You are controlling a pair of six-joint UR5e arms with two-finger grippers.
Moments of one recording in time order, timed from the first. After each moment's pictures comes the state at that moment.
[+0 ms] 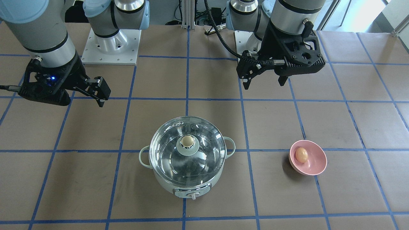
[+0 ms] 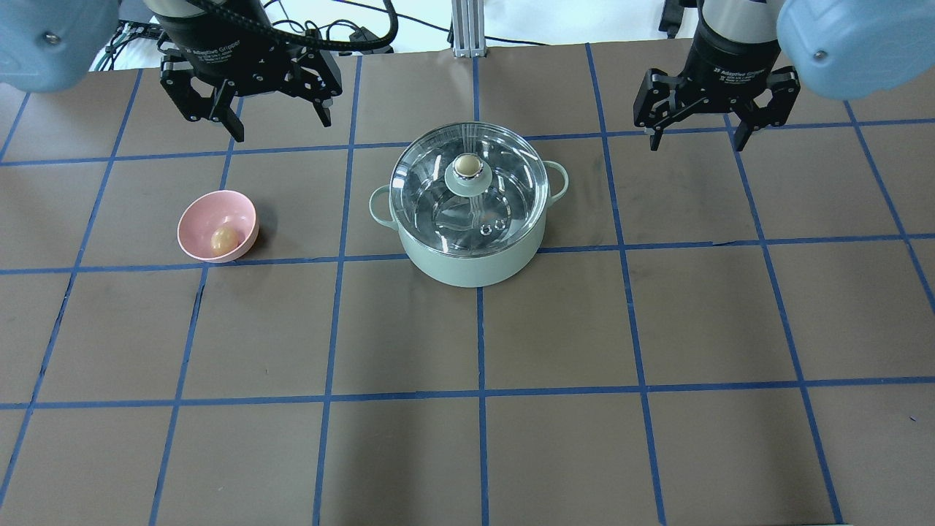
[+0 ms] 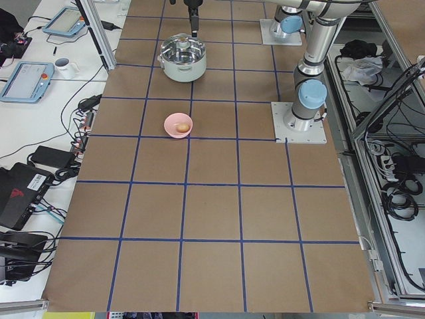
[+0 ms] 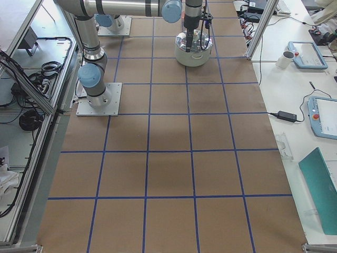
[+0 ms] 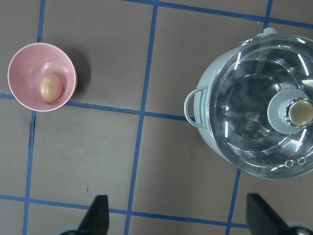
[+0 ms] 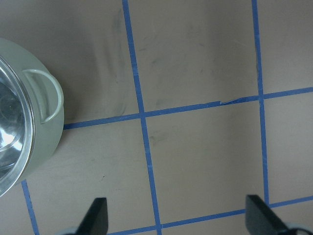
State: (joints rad) left arm -1.67 -1.66 -1.37 -1.63 1.57 -0.25; right arm 1.57 -1.47 1.51 -1.60 -1.65 0.13
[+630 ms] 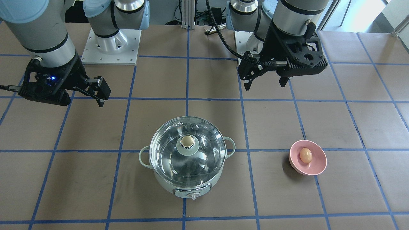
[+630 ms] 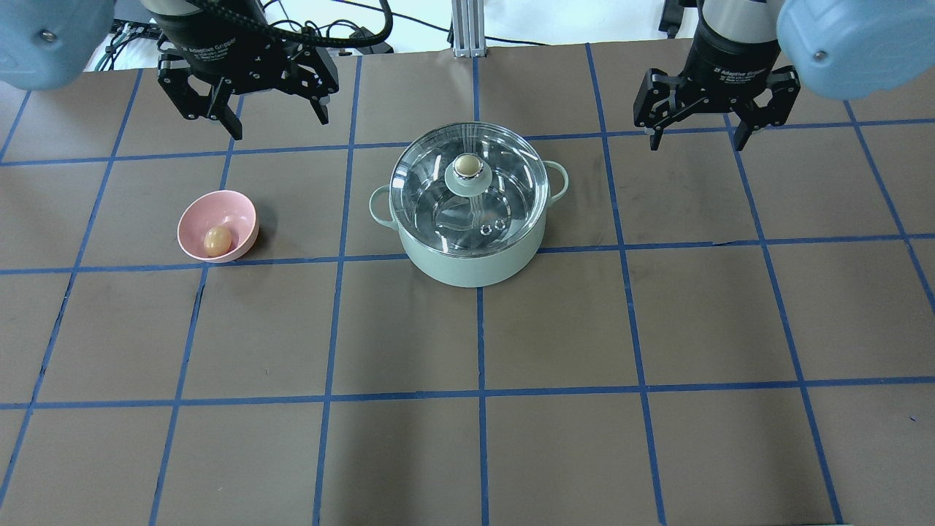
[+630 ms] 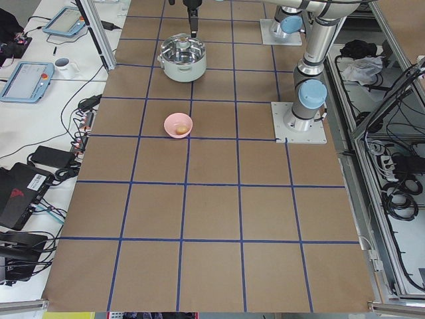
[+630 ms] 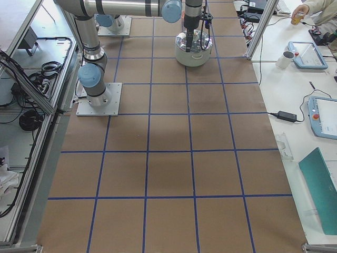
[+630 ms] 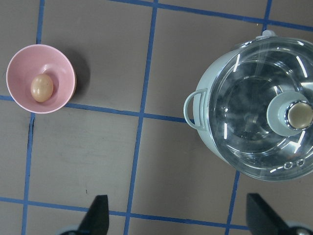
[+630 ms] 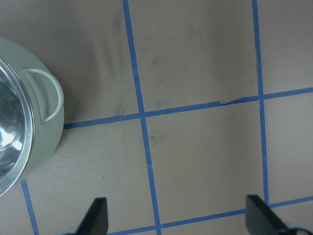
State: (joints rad) left arm -1.66 -1.66 -1.37 -1.63 1.56 -0.24; right arm 1.57 -1.47 1.51 -1.60 -1.65 0.13
